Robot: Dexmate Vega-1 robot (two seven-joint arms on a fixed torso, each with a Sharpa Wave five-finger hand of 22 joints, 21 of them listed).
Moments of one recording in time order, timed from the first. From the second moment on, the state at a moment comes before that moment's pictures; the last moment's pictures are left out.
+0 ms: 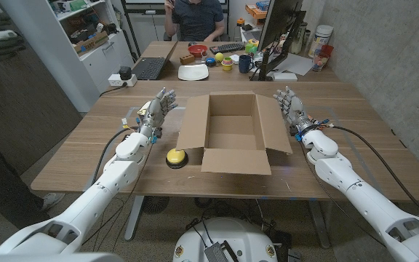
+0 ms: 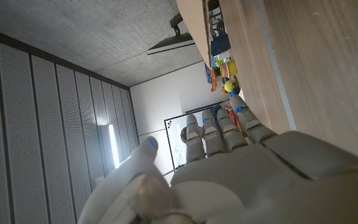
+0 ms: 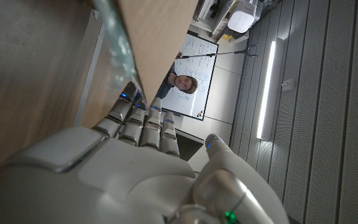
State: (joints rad) left arm 0.85 0.51 0.36 -1.30 -0.59 -0.28 -0.09; left_hand 0.19 0.07 0.44 0.13 0.21 0.30 -0.06 0.19 0.17 0.29 0.00 0.19 0.18 0.16 -0.02 0.19 0.19 0.04 0.05 0.68 0.18; right arm -0.86 -0.50 -0.34 -1.32 0.65 0.29 0.03; right_hand 0.08 0.07 0.38 0.11 0.18 0.23 0.04 0.19 0.18 0.35 0.09 0.21 0.19 0.26 0.05 0.18 0.18 0.10 0.00 0.81 0.18
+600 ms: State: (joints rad) left arm 0.91 0.23 0.00 -1.32 -0.35 -0.19 -0.26; left_hand 0.19 0.07 0.44 0.13 0.21 0.30 -0.06 0.19 0.17 0.29 0.00 0.19 0.18 0.16 -0.02 0.19 0.19 0.04 0.05 0.68 0.18; right arm -0.89 -0.47 -0.24 -1.39 0.49 0.32 0.05; right_hand 0.08 0.07 0.38 0.11 0.18 0.23 0.04 0.19 0.18 0.35 0.09 0.21 0.19 0.26 0.05 0.18 0.18 0.10 0.00 0.81 0.18
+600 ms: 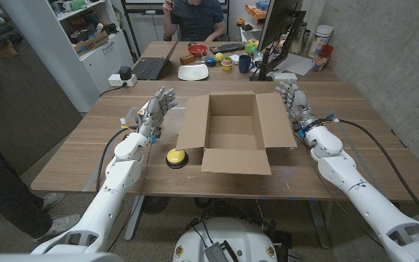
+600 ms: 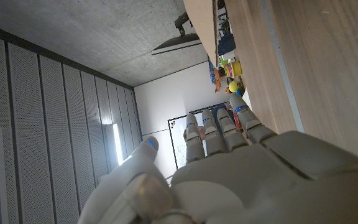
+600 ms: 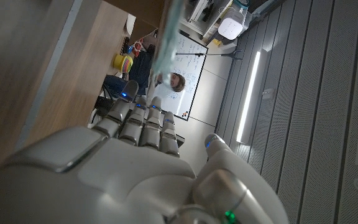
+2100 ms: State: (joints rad) left arm 0.91 0.08 -0.15 -1.36 -0.18 -0.14 -0.38; left_hand 0.19 0.06 0.44 0.13 0.21 0.29 -0.06 0.19 0.17 0.29 0.00 0.19 0.18 0.16 -0.02 0.19 0.19 0.04 0.05 0.68 0.18; right arm -0.93 -0.54 -0.05 -1.59 -0.17 0.13 -0.05; right_hand 0.08 0.08 0.39 0.10 0.18 0.25 0.02 0.19 0.18 0.35 0.08 0.21 0.19 0.26 0.05 0.18 0.18 0.10 0.00 0.79 0.18
